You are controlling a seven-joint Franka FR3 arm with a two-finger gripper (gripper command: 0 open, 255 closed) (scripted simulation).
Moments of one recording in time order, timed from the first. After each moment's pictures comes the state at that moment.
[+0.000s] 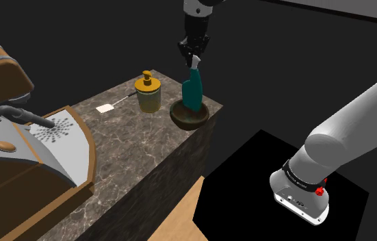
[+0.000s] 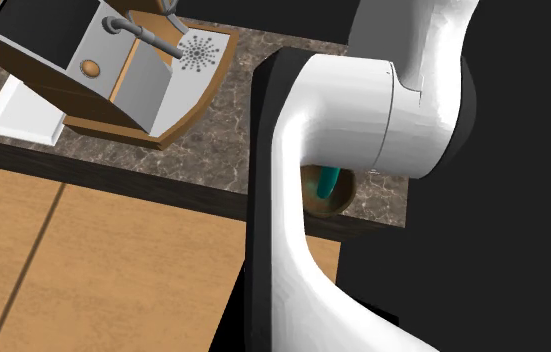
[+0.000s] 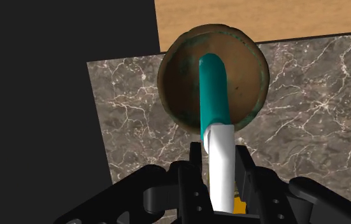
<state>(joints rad) -0.16 -0.17 0.38 -1.98 0.02 1.87 0.19</state>
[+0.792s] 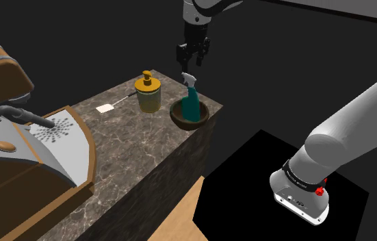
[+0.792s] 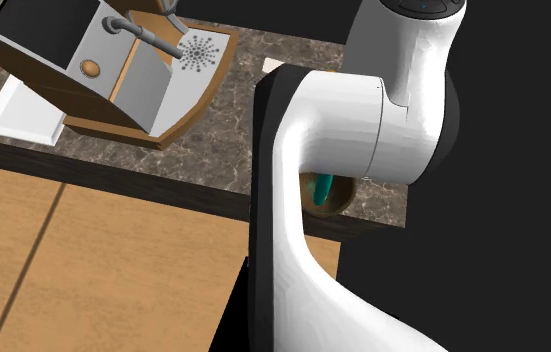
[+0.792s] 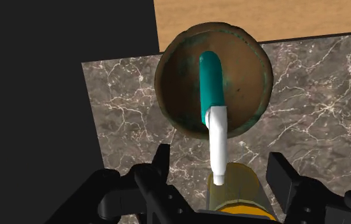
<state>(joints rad) -0.16 -0.17 0.38 -2.03 0.02 1.92 0.19</state>
